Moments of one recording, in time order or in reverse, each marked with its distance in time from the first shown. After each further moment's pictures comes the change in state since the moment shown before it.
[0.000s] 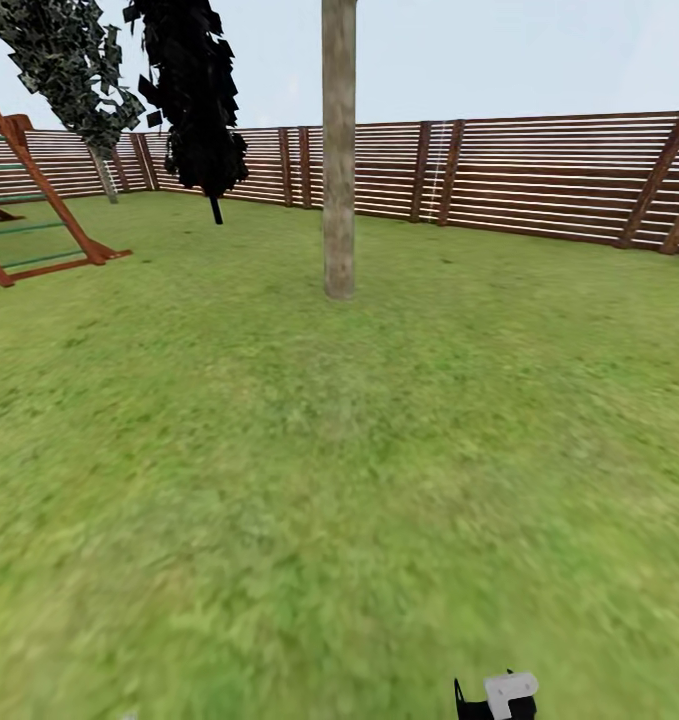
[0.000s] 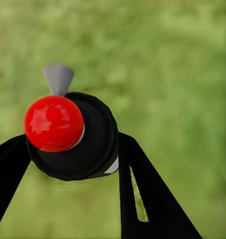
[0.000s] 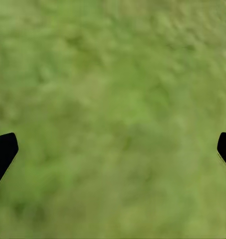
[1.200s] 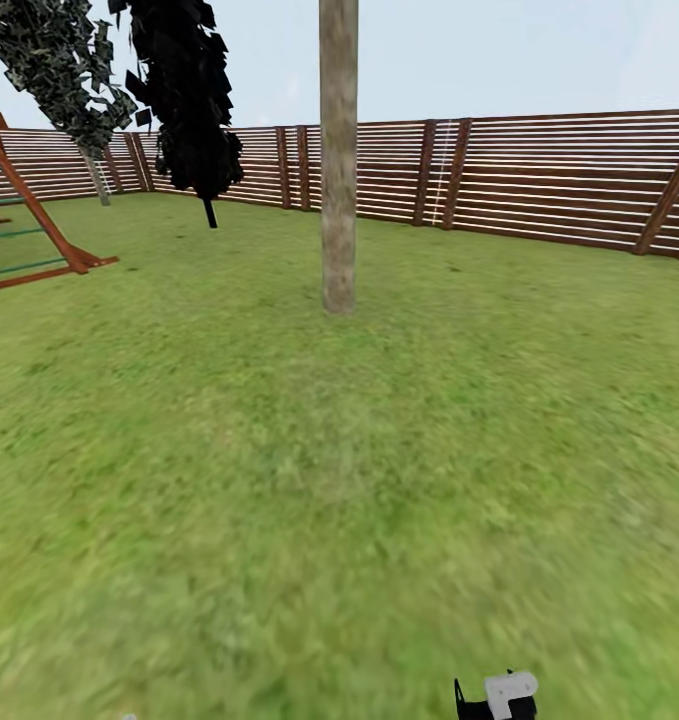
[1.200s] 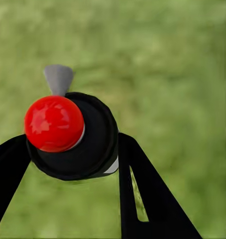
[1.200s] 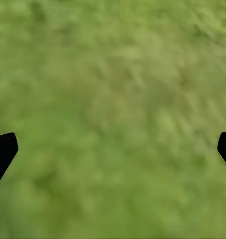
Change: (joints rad) left arm 0.000 0.000 0.000 0.001 0.000 0.001 0.000; right arm 0.000 0.000 0.000 0.000 0.000 0.000 0.000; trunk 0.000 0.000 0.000
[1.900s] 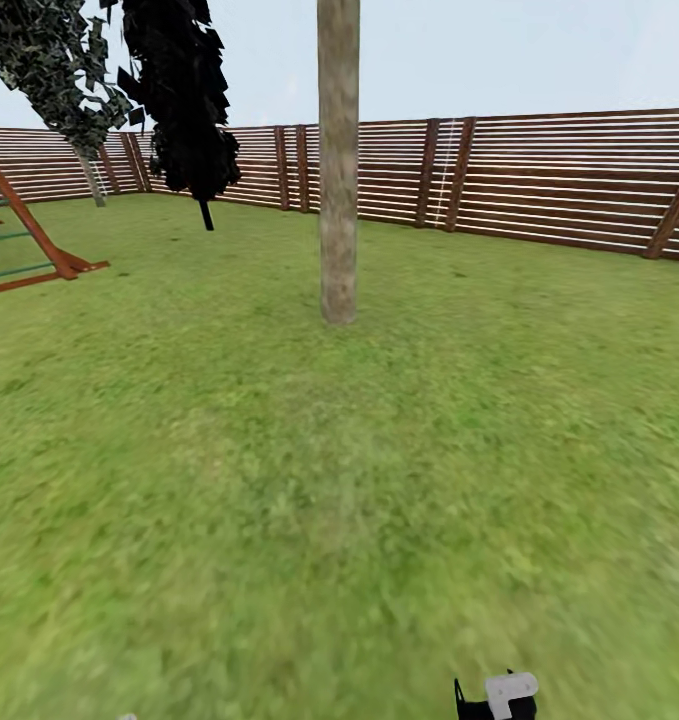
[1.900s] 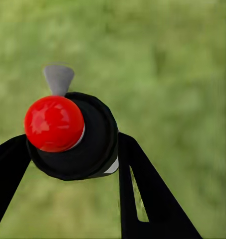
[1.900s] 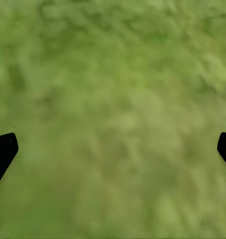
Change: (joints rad) left arm 0.001 0.000 0.000 -0.001 0.000 -0.001 0.000; right arm 0.000 0.000 0.000 0.000 0.000 0.000 0.000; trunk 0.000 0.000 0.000
